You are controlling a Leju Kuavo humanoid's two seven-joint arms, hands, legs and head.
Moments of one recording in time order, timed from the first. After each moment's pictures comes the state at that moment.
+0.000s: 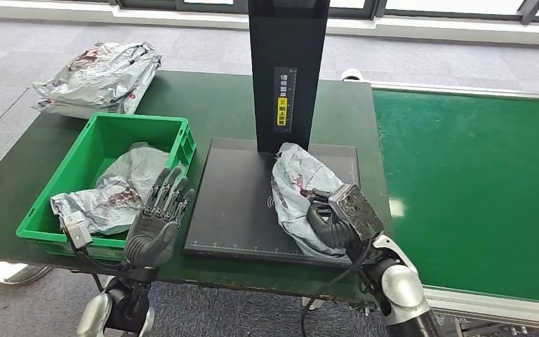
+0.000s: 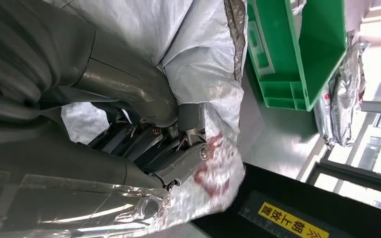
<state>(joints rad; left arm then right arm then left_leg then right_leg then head) 0.06 -0.11 -0.09 -1.67 0.61 -0.49 -0.15 -0.22 0.01 0.35 -1.45 0.02 0.23 -0.05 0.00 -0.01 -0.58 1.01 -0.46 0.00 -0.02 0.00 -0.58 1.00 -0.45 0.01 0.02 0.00</state>
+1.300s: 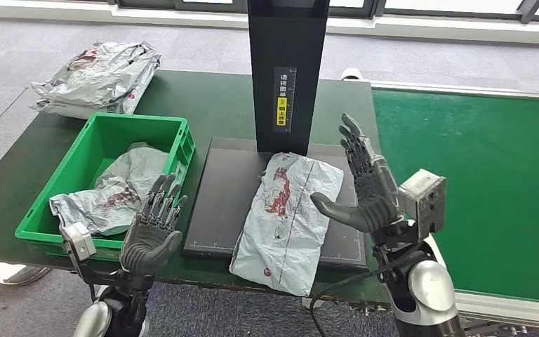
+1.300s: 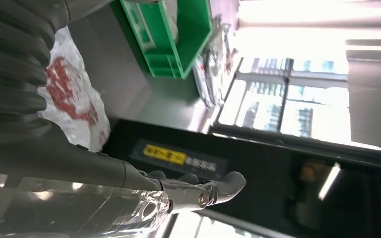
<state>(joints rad) 0.11 -0.09 -0.09 -1.70 0.44 -0.43 -0.22 -0.19 0.02 0.28 -1.74 -0.08 0.19 -0.20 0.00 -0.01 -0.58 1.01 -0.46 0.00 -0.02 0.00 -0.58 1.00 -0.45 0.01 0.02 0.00</state>
